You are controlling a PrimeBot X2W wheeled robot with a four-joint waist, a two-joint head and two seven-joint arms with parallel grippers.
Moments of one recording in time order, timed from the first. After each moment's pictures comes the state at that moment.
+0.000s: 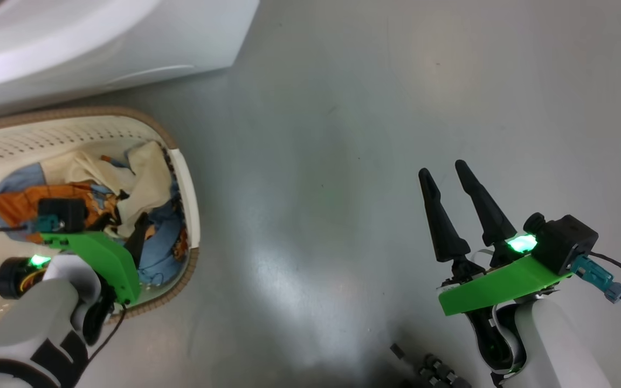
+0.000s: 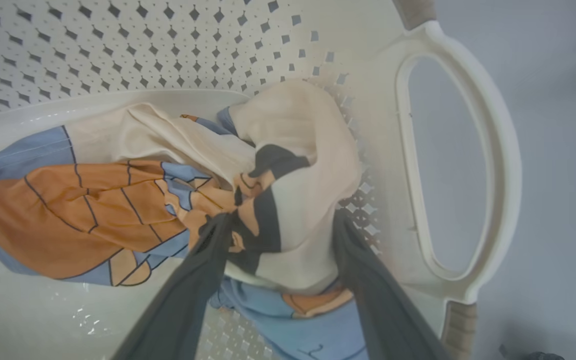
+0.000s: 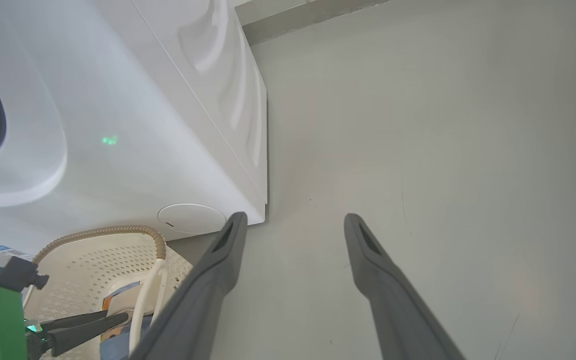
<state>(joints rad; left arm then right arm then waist) -0.80 0.34 -0.93 0.96 -1.01 -0.13 -0.18 -0.31 -0.05 0.18 0.14 0.43 0.13 -0.25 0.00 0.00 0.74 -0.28</state>
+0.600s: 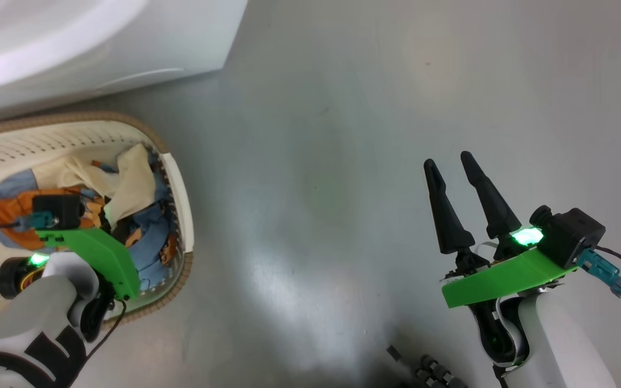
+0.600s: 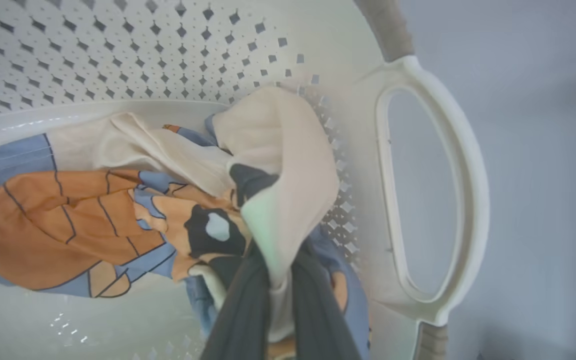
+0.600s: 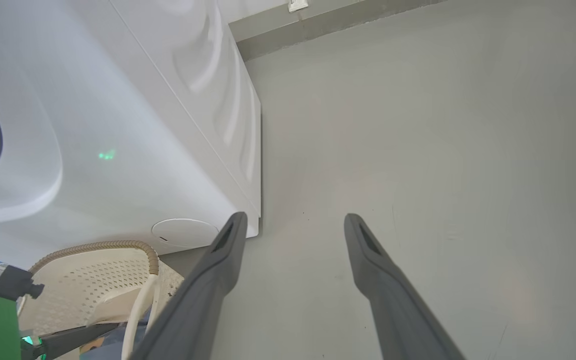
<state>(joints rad) -0.86 0.37 -1.12 0.95 -1.23 -0.13 -0.20 -0.33 -0.05 0.17 0.14 0.44 0.13 -0.25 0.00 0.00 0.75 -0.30</state>
